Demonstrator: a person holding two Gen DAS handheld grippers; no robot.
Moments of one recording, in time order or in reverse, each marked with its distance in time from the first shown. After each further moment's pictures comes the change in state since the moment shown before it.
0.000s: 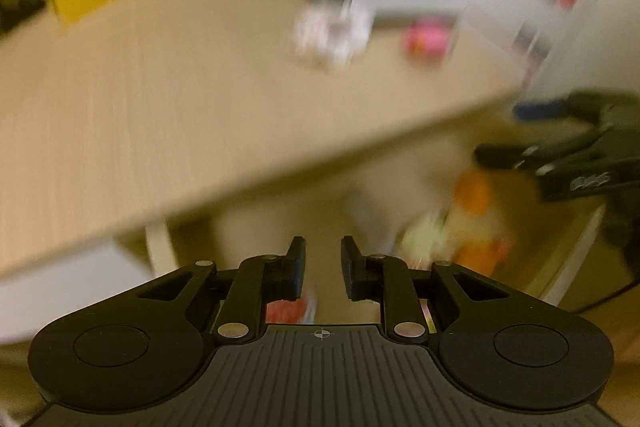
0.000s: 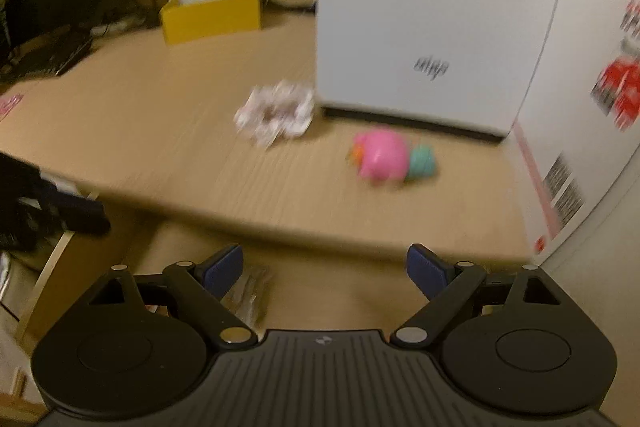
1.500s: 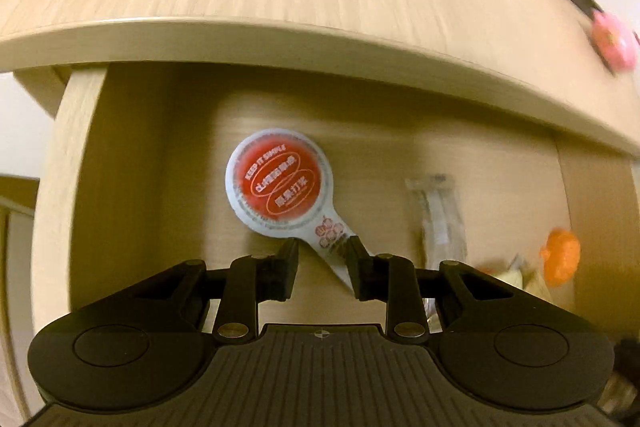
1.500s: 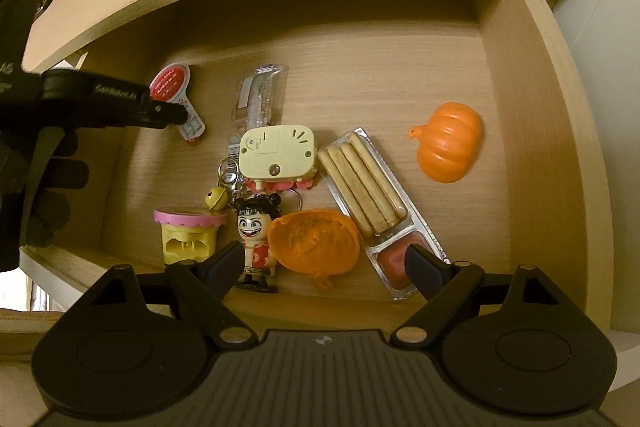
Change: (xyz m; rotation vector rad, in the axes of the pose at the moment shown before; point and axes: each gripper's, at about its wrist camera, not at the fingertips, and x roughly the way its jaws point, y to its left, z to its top) left arm 0.101 0.031 -0.029 -0.477 0.123 0.073; right arm 0.050 -0.027 -0.090 0.199 0.420 0.161
